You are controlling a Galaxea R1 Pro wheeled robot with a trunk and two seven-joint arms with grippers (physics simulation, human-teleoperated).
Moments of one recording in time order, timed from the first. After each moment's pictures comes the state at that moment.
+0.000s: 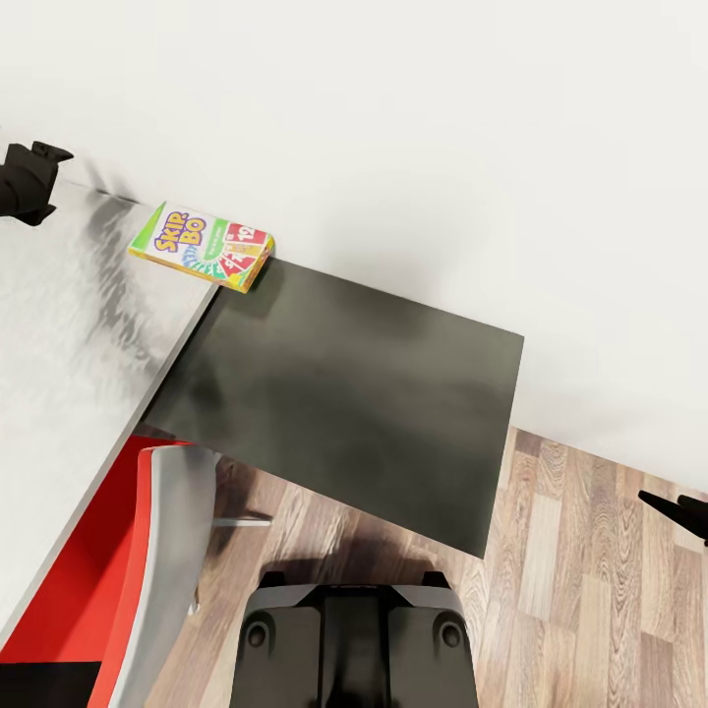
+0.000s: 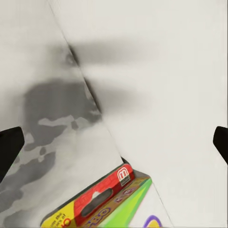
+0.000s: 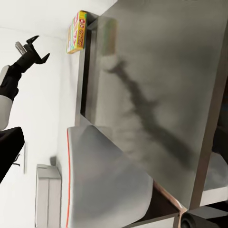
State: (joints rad) left arm -1.80 0.51 -0.33 -0.45 1.31 0.40 0.19; right arm -0.01 -0.59 -0.63 -1.61 -0.96 0.99 1.18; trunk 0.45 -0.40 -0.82
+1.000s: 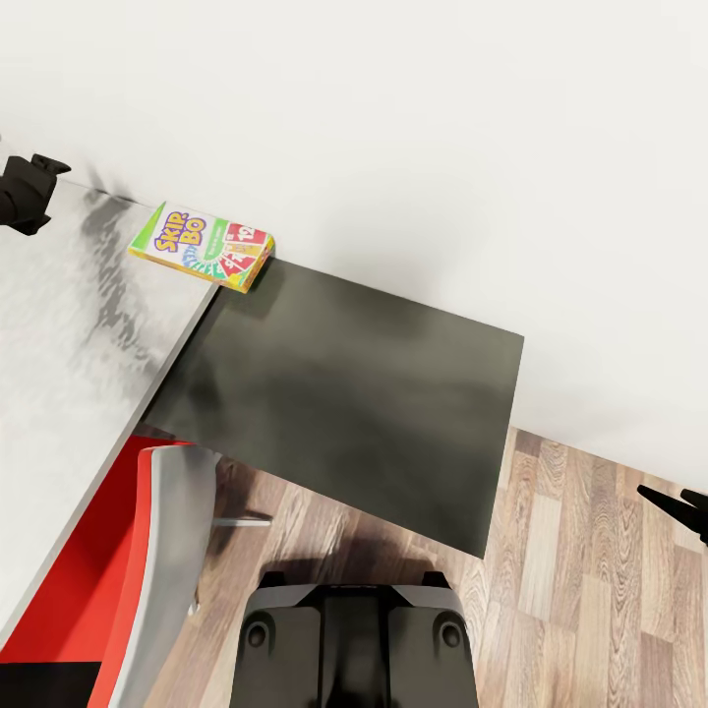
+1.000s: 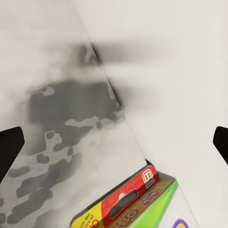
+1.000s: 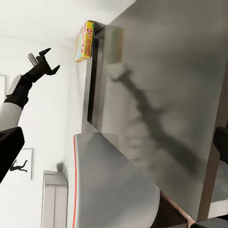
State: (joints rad) left arm -1.80 0.51 -0.34 -0.40 1.29 0.39 0.18; right arm -0.04 -0.57 -0.63 -1.58 -0.96 0.99 1.20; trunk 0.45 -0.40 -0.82
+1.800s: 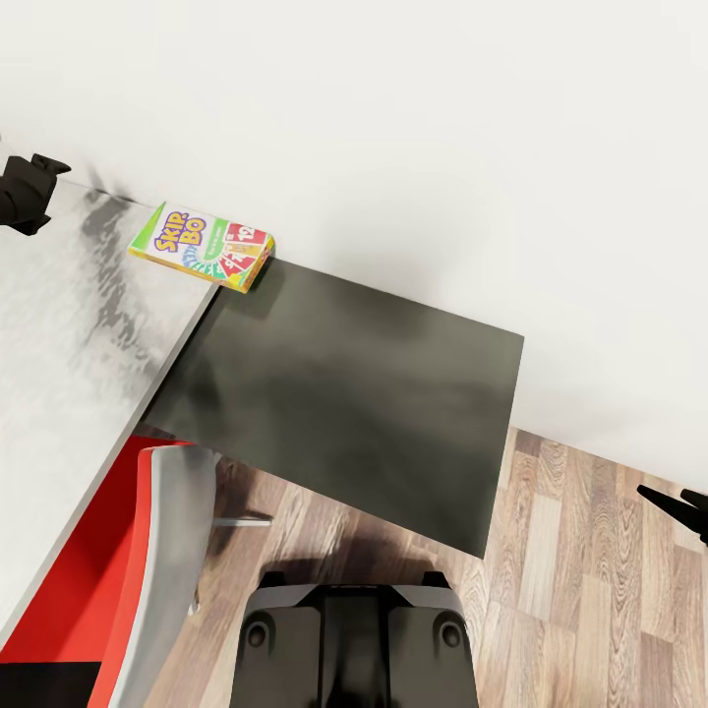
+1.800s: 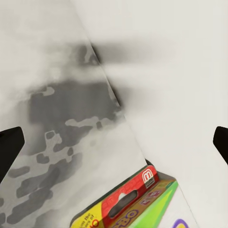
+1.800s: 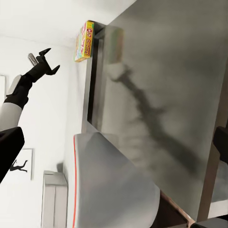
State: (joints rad) left arm -1.80 0.51 -0.34 -0.40 1.29 0.39 0.18; right arm -0.04 -0.57 -0.63 -1.58 -0.96 0.99 1.20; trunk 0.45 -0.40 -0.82
